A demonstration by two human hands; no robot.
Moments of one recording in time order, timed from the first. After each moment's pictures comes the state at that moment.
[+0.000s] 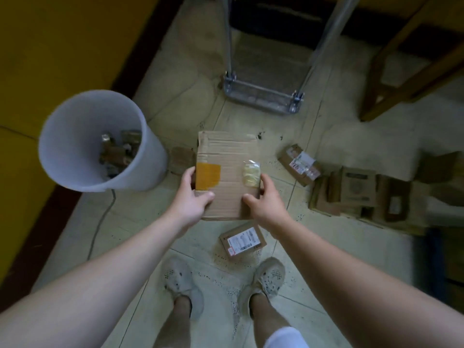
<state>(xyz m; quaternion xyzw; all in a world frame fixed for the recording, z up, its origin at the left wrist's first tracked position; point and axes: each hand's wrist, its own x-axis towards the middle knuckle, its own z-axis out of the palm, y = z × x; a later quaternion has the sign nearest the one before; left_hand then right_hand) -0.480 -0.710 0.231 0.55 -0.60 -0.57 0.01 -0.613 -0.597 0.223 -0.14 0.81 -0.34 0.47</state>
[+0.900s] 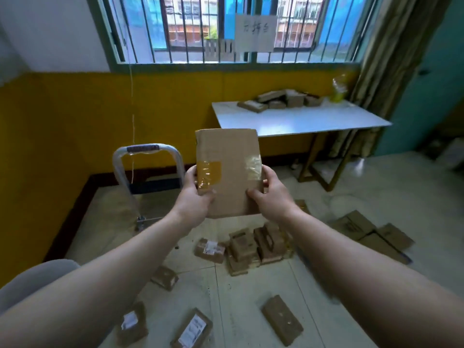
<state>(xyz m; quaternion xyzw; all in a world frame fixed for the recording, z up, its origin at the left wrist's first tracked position) -0.519 -0.472 0.635 0.16 -0.75 -0.63 0.11 -0.587 -0.291 0.650 -0.16 0.83 -0.53 0.10</state>
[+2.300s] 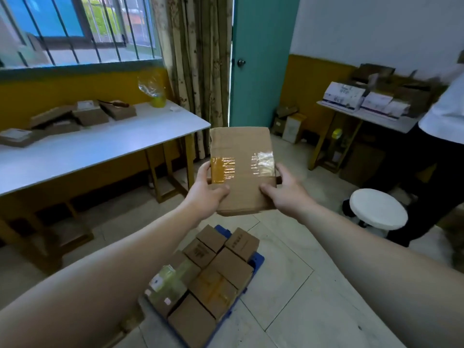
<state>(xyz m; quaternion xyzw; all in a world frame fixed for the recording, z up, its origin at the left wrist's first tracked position) -0.981 0.223 0.643 -0.04 -0.78 -0.61 -0.09 -0.951 0.424 0.653 0.09 0.89 -0.45 -0.06</state>
